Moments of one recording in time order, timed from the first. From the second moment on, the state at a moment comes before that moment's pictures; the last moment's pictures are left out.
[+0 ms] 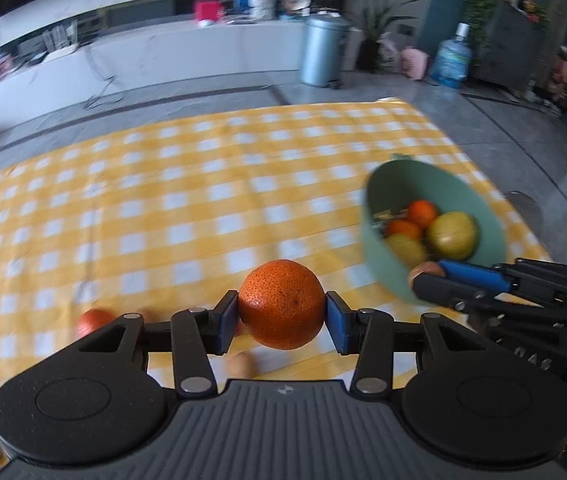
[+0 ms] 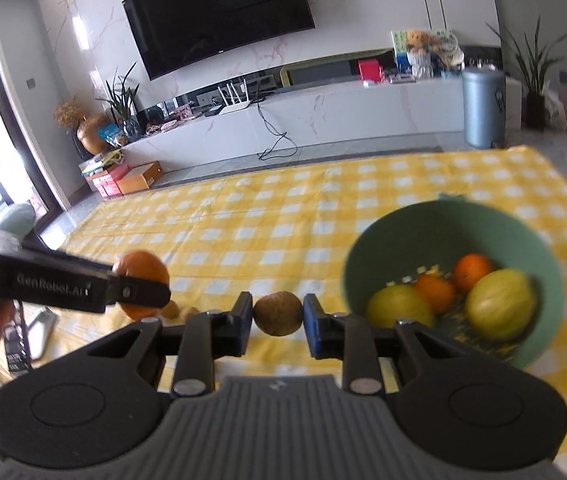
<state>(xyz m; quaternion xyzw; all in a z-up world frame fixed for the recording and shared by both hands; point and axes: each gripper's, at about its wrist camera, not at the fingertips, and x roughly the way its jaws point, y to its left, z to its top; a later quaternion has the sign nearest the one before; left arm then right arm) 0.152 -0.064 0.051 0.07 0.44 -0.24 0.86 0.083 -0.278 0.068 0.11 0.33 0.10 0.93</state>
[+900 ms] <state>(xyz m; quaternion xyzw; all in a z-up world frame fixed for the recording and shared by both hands) 0.221 -0.230 0.007 0.16 0.49 -0.33 0.79 0.157 -0.374 0.036 0.04 0.50 0.14 0.85</state>
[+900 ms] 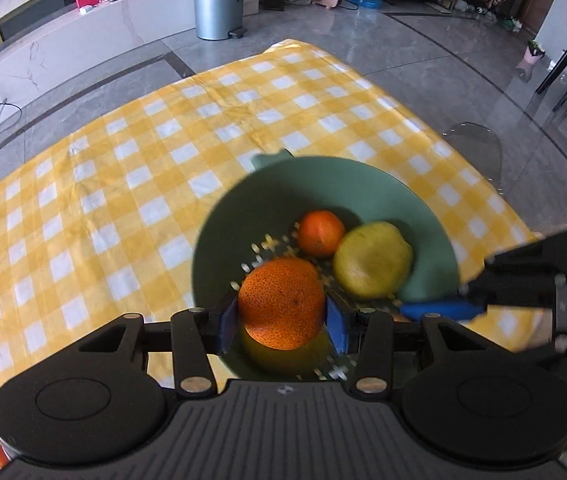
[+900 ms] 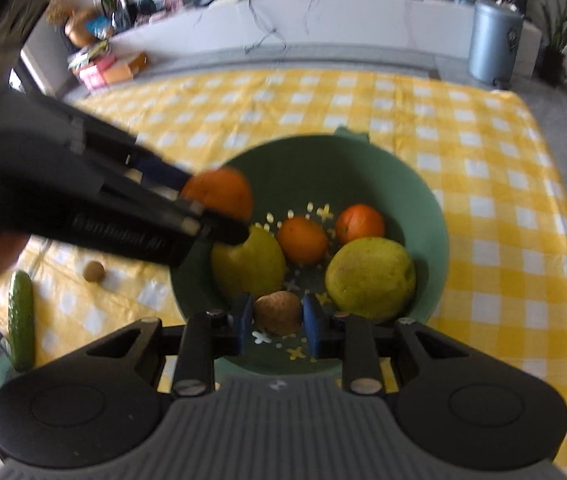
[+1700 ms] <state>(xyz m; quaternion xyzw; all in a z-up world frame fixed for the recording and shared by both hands) 0.244 -0.258 -0.022 0.23 0.51 -0.30 0.77 0.194 -0.366 -0.010 0.03 0.60 0.14 0.79</state>
